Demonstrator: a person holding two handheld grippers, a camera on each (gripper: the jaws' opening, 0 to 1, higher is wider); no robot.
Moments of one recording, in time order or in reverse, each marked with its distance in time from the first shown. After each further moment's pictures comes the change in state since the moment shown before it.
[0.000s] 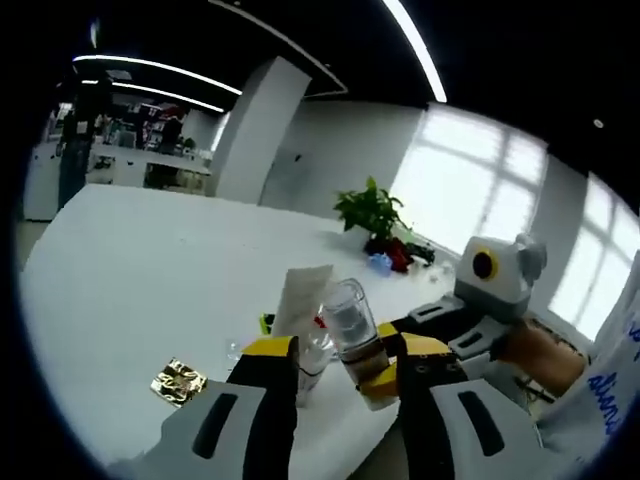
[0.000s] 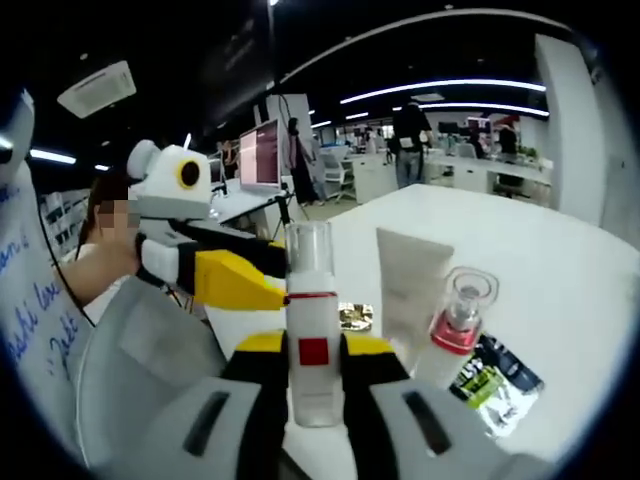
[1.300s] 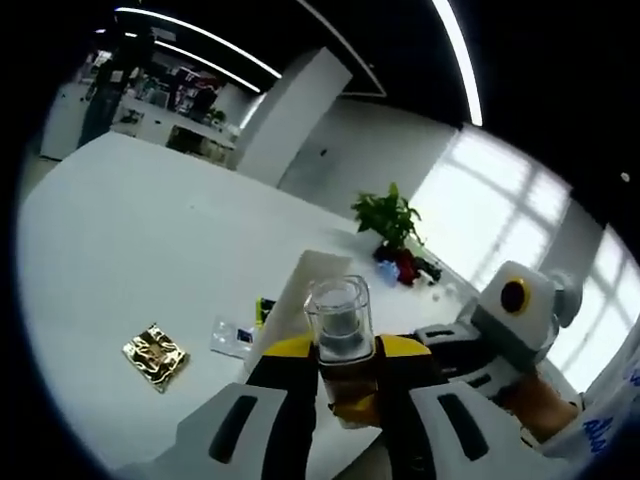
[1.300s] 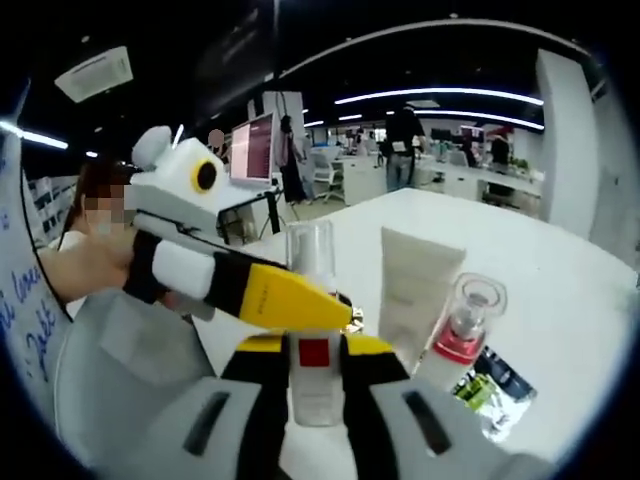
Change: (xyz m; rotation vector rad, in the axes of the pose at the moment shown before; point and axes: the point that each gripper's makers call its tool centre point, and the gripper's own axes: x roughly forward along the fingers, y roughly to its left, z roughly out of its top) left arm 0.020 0.005 -0.012 -0.164 -0.009 0.057; right arm 0.012 -0.002 -0.001 -0.053 0.004 -0.072
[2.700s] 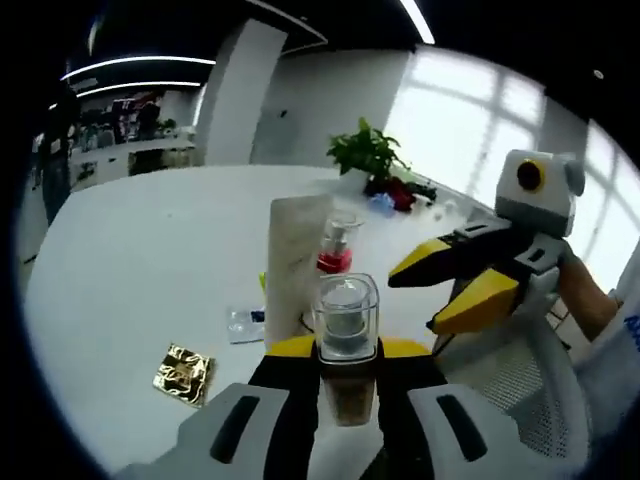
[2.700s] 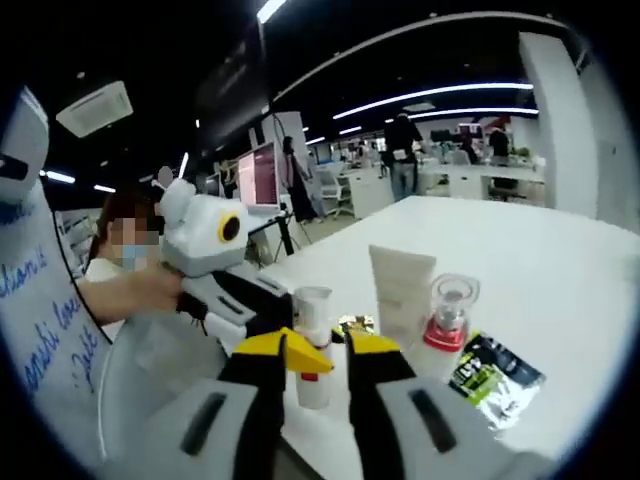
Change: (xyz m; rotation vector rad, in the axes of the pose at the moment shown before) left arm 0.002 0.014 -0.035 0.356 0.257 -0.035; right arm -0.035 0.000 0.019 0.119 -0.103 0.085
